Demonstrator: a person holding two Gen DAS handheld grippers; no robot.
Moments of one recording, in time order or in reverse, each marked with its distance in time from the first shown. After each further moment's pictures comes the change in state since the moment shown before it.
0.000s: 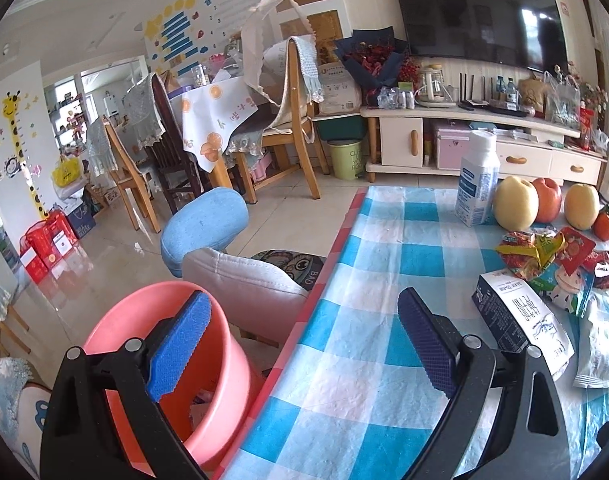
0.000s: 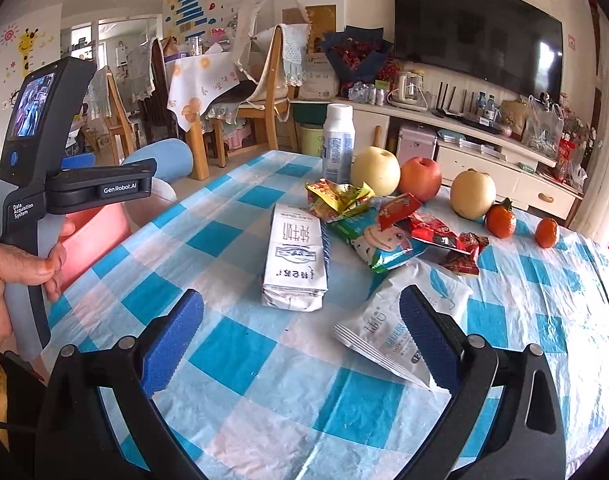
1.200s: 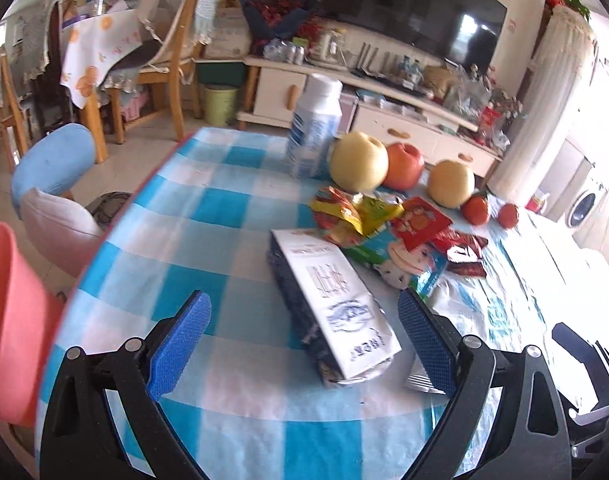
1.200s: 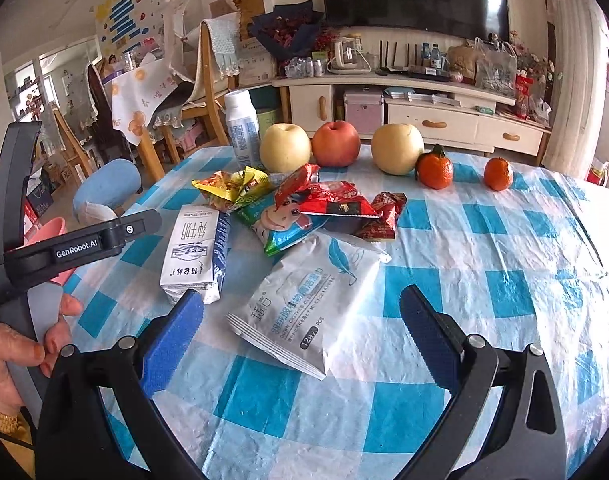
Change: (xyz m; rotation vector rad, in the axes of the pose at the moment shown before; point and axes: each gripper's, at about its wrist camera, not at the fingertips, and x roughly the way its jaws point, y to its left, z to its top) left arm 0.012 -0.102 -0.008 -0.077 0.201 -0.509; right arm -0.002 -0.097 -0.006 0.224 0.083 -0.077
